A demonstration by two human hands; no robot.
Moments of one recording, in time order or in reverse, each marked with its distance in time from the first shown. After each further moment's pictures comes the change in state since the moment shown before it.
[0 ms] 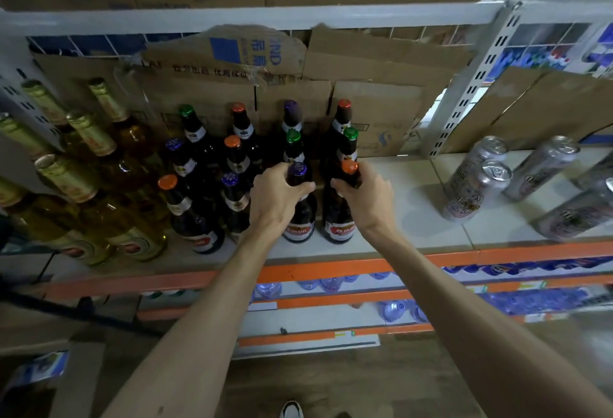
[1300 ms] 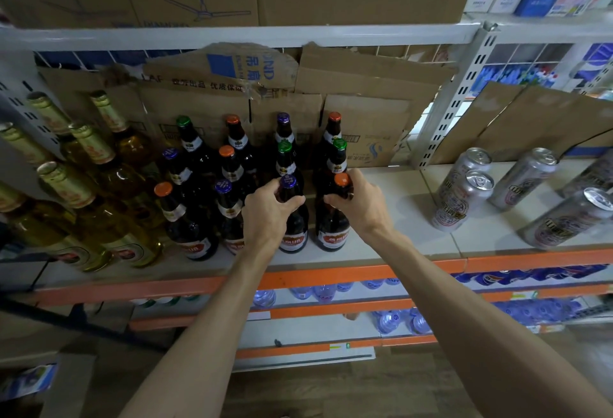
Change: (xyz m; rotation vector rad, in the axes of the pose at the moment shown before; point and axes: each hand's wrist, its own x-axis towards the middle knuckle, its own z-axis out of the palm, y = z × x) left_hand -0.014 -0.006 0.010 -0.017 0.105 0.006; right_hand 0.005 0.008 -0.018 -0.059 -0.148 -0.145
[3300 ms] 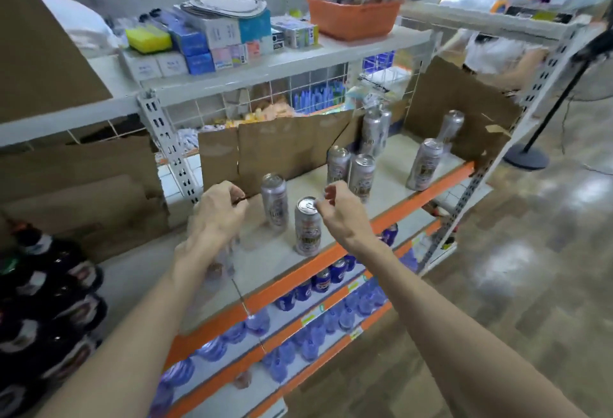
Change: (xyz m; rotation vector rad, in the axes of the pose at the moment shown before) left_hand -0.046 0.300 0.300 0.301 -0.347 0.380; right_hand -0.071 0.286 -0.341 0.024 0.396 0.356
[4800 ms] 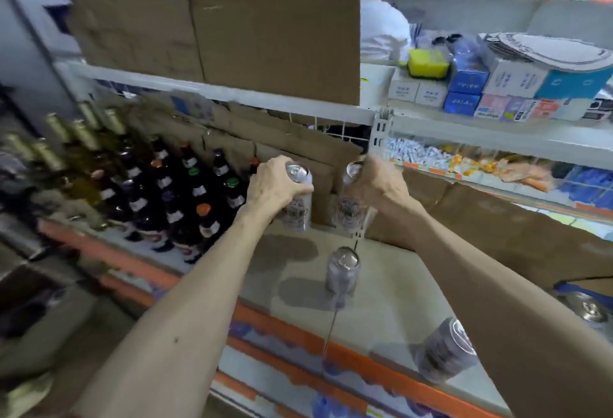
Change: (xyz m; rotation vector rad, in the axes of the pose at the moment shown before) left_hand 0.012 -0.082 -0.110 0.016 0.472 -0.653; right_hand 0.125 -0.209 0.135 -0.231 -0.557 -0.678
